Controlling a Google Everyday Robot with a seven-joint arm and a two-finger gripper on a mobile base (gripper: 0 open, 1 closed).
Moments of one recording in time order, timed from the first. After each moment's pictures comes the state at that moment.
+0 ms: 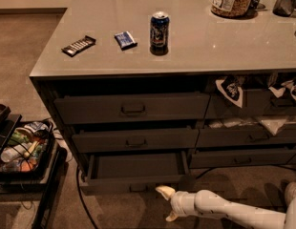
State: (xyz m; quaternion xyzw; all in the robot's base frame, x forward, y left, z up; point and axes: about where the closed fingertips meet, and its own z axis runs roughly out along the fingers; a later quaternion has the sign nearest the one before) arm 0.474 -0.079 0.234 -0.81 0.44 0.03 0.38
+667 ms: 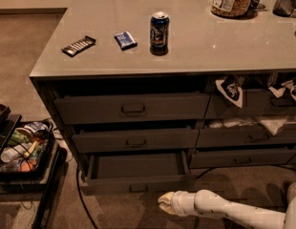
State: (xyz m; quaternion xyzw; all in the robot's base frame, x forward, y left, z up) arm 0.474 -0.079 0.234 -0.81 0.44 0.03 0.38
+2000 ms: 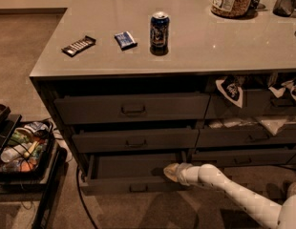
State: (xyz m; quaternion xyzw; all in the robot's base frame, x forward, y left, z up) arm 0.608 -0.110 0.269 -0.81 0.40 -0.07 0.43
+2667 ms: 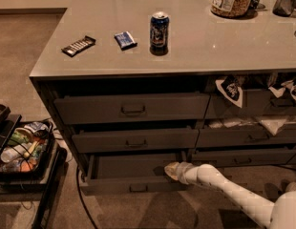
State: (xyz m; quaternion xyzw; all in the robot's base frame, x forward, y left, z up) arm 0.628 -0.118 0.255 -0.80 0.42 -0.09 0.42
